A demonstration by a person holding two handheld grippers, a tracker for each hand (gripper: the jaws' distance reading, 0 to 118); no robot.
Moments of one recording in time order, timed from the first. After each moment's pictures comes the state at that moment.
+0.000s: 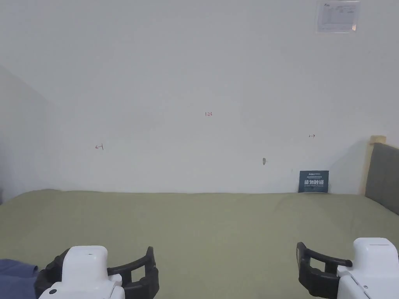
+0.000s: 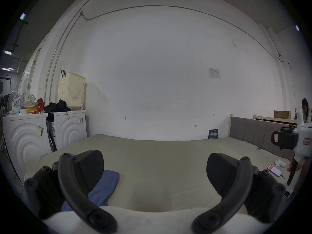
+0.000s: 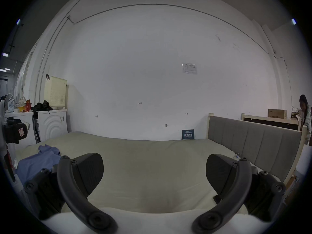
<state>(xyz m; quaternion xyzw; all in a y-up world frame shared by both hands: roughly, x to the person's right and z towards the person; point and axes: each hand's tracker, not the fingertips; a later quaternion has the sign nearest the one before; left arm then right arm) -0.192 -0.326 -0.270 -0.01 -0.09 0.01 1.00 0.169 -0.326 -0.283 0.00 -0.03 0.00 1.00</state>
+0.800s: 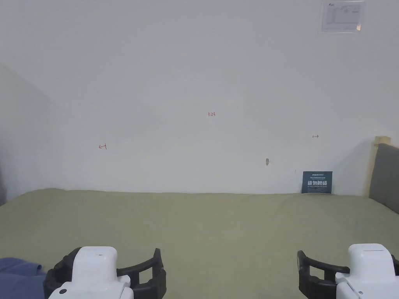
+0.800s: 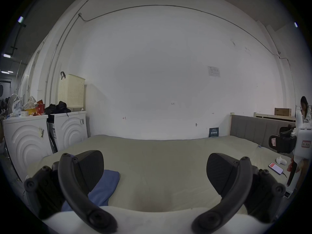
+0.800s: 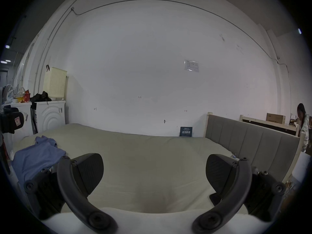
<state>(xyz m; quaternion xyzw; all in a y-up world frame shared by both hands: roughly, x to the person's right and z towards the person) -0.186 -0.327 -0.271 -0.01 -0.09 0.00 1.00 0.164 -0.334 -0.289 -0.03 -0.04 0.03 1.00</state>
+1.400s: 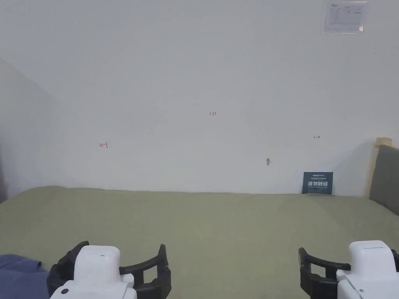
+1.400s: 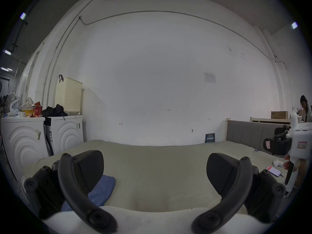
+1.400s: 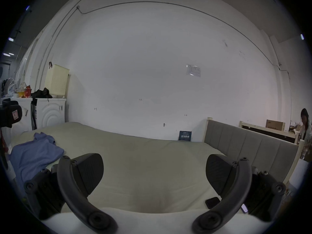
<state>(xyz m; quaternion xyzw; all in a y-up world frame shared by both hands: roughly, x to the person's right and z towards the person) -0.183 -0.329 -0.262 0.03 -0.11 0.01 0.99 0.166 -0.329 -0.289 -0.01 -0.04 0.06 1.00</state>
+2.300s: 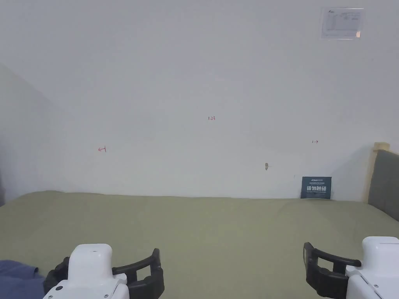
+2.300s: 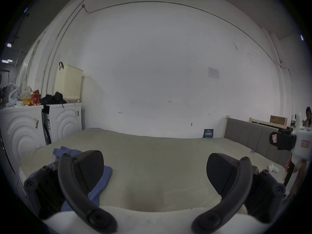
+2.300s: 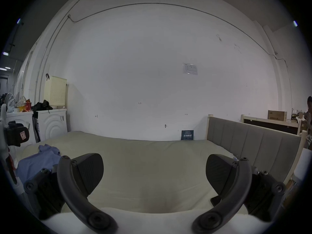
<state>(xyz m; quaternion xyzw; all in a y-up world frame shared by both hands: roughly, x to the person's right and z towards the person) -0.192 -0.320 -0.278 -0.04 -0.12 0.04 0.99 0.175 -0.310 -0.283 -0.01 -0.03 0.01 1.00</state>
